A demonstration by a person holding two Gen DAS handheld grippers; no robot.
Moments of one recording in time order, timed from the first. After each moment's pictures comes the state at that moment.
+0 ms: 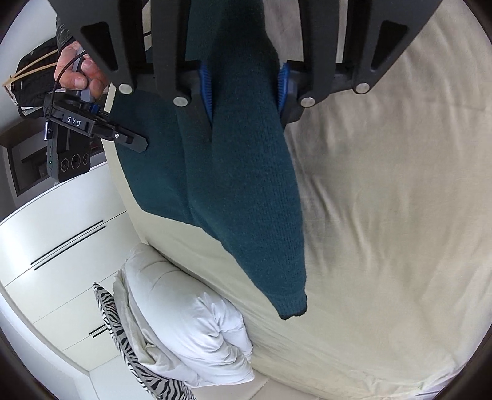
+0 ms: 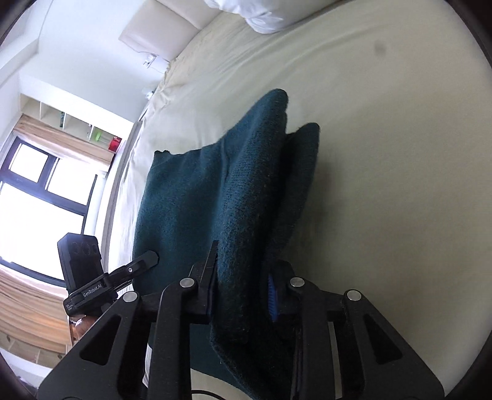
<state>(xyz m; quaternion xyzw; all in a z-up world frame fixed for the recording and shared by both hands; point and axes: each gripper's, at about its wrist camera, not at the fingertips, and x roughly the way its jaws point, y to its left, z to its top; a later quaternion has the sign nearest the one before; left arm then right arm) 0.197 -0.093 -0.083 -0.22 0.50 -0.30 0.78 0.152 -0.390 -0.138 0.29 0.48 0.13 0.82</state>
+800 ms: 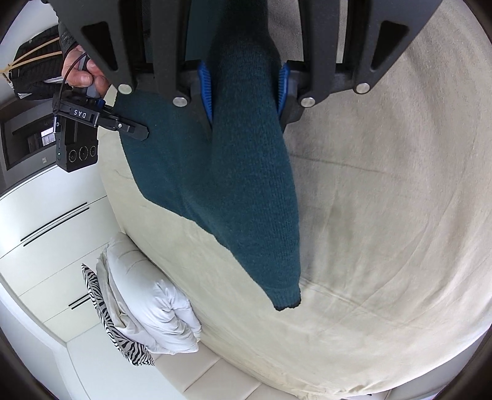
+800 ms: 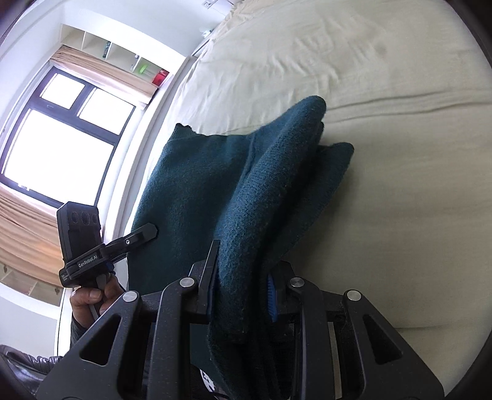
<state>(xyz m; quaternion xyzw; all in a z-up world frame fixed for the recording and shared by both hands) 0.035 0.080 -0.113 -0.26 0.50 -0.22 0.80 0.010 -0.187 -0.172 0.26 0.52 0.24 0.77</state>
